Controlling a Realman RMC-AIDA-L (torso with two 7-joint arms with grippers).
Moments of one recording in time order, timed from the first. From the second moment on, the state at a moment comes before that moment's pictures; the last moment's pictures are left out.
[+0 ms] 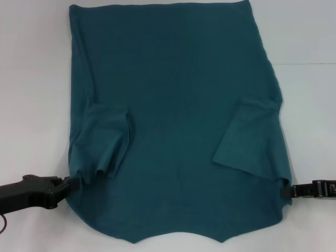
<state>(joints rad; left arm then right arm) -0.30 -2.16 0.59 0.92 2.17 1.48 -1.69 0.49 1.96 -0.70 -0.61 -2.25 -1.51 2.15</state>
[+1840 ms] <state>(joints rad) -0.23 -2.15 0.40 0.92 2.28 1.80 -1.84 0.28 1.97 -0.36 -0.62 -2.27 -1.75 1.76</state>
